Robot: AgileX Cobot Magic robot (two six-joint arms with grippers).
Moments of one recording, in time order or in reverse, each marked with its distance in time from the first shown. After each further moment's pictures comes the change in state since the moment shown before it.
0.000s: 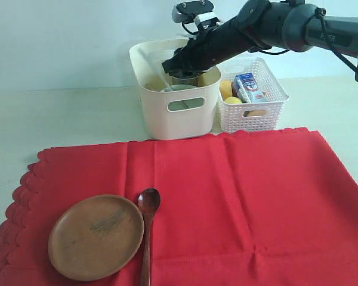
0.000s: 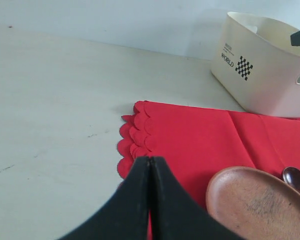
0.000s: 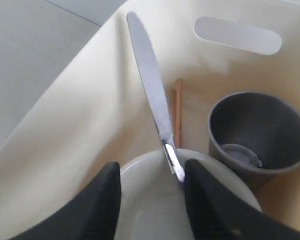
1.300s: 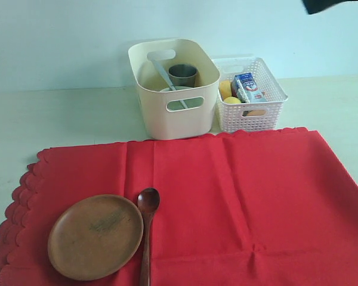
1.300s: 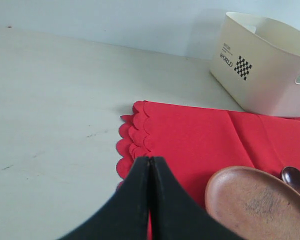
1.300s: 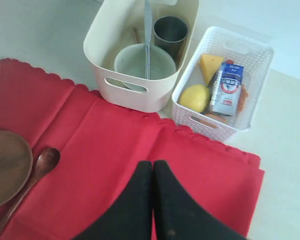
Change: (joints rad) left arm 0.000 0.000 0.000 0.000 0.000 0.000; right arm -0.002 -1.132 0.647 -0.557 0.393 0.532
